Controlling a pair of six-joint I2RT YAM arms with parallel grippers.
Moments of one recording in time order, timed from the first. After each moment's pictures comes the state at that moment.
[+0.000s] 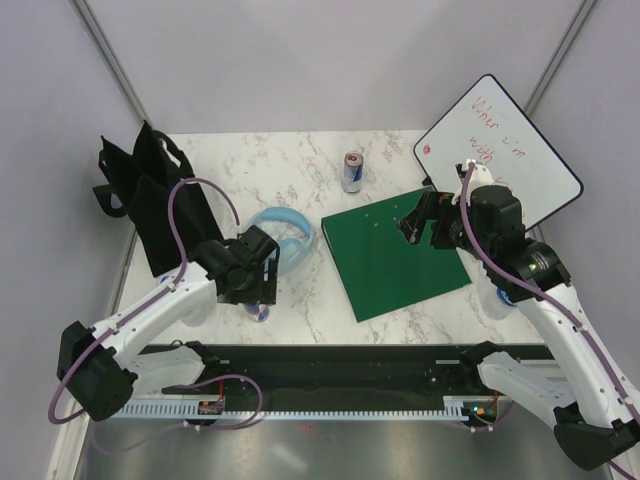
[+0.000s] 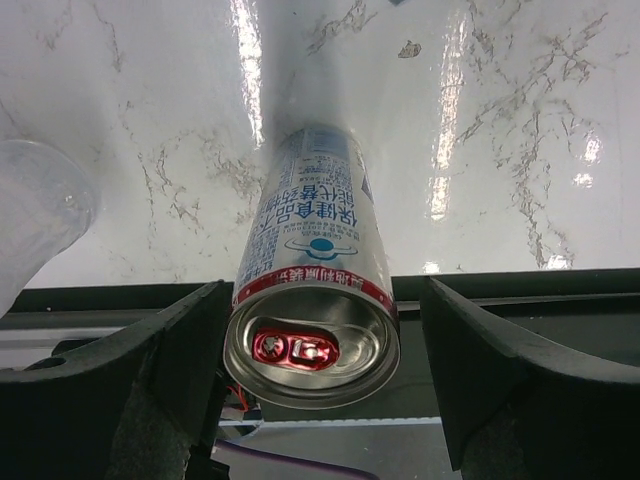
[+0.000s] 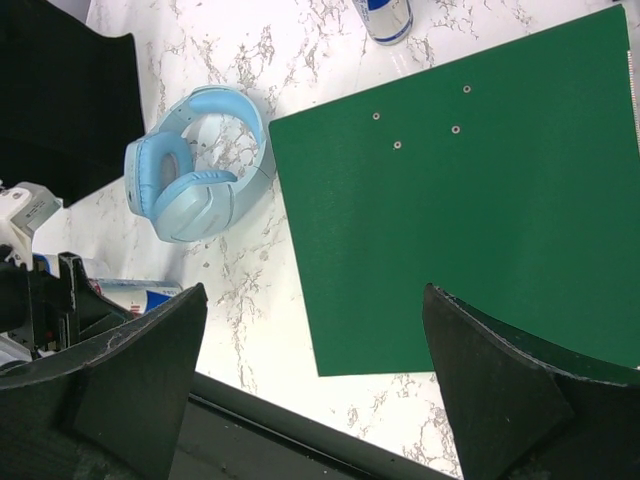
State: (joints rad) left arm -0.68 1.13 0.91 -1.07 -0.20 -0.62; right arm 0.43 0.91 1.15 -0.72 -0.05 0.49
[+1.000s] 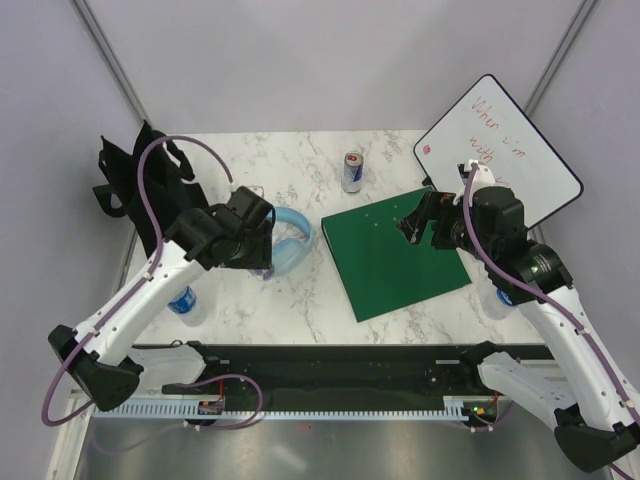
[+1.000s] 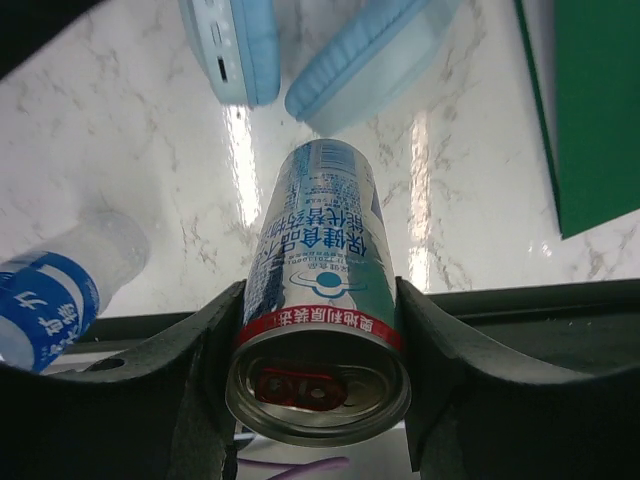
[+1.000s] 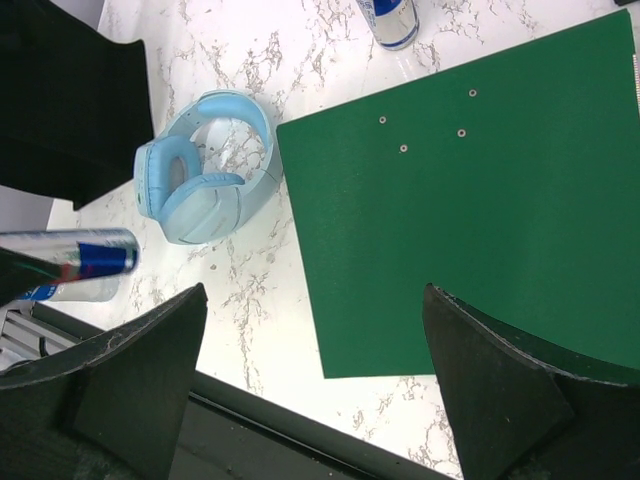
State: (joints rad) left arm -0.68 1.19 1.27 -1.21 -0.25 -0.58; right arm 0.43 0.90 1.15 -0.71 -0.06 0.50
